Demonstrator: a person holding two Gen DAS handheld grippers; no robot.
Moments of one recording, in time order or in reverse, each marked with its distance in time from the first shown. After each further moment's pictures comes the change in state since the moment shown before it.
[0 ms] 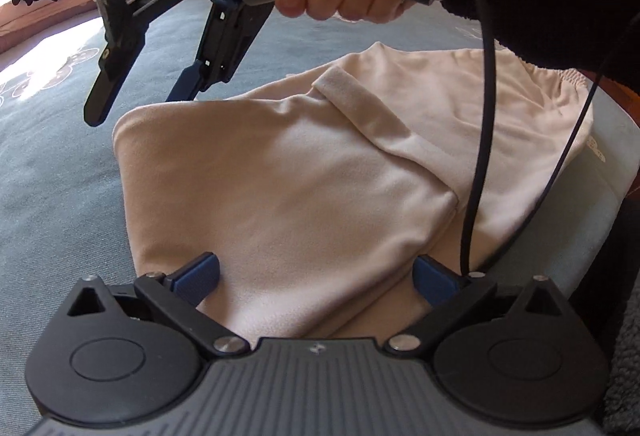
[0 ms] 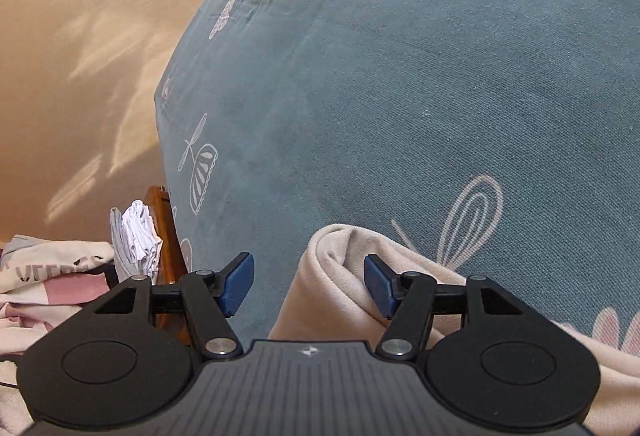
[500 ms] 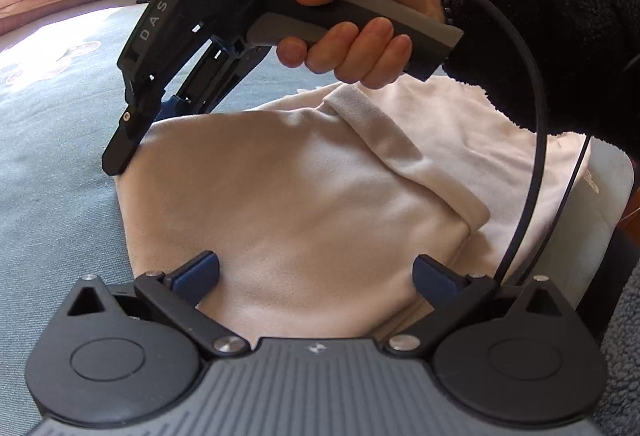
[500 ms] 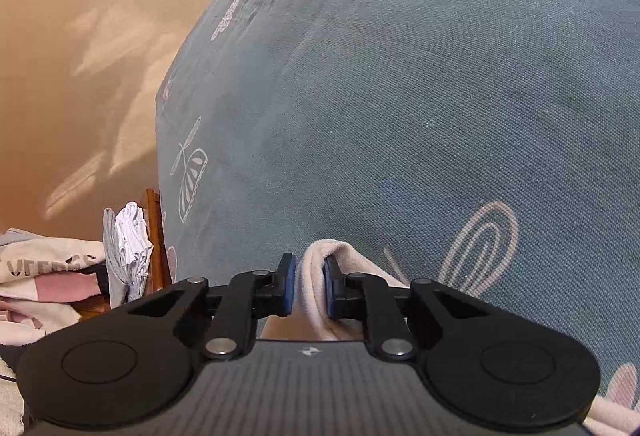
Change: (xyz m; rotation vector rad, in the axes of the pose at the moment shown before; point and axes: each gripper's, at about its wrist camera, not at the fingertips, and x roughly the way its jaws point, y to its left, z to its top) left arm 0.007 0.018 0.005 -0.022 -0.020 -0.043; right arm 0.022 0.000 0.001 -0.062 -0.071 -0.044
